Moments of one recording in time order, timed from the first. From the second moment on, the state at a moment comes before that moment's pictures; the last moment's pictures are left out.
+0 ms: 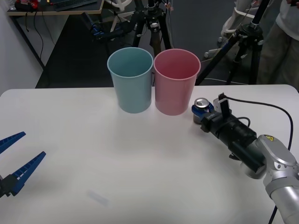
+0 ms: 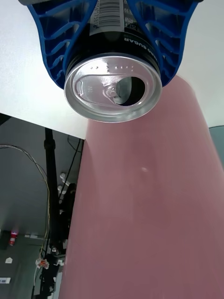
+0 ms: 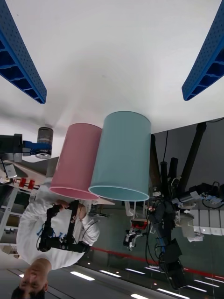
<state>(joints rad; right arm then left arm) -0.36 -0.28 0.02 -1.01 1.07 -0.51 0.40 0.35 0.40 0.52 -1.66 -0.96 -1.22 0.00</state>
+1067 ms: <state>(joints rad) 0.03 -0.43 -0.03 -1.59 1.00 -0.60 0.16 0.35 0.40 0.52 -1.66 -0.96 -1.22 0.00</state>
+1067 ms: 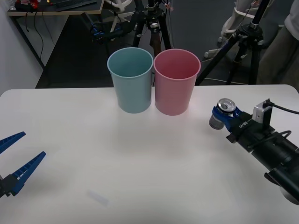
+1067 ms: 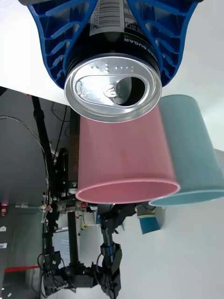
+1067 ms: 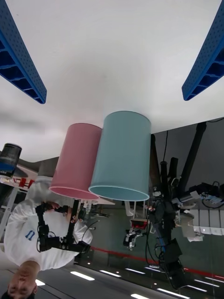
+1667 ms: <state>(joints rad) 0.23 -0.44 -0.10 -1.98 1.00 -0.63 0.00 0.35 0.40 0.52 -1.66 -0.96 -1.22 0.00</state>
